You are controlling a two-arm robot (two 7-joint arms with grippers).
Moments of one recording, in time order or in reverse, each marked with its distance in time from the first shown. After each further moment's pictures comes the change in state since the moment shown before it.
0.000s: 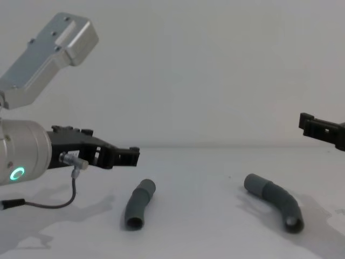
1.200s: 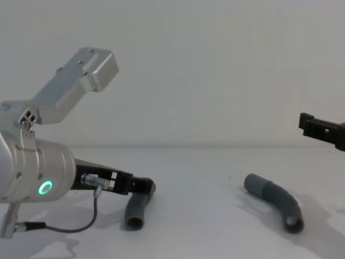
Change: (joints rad) left arm -0.018 -0.104 -0.009 0.039 -0.027 0.200 0.016; right arm 0.000 0.000 0.000 0.000 0.000 0.000 0.000
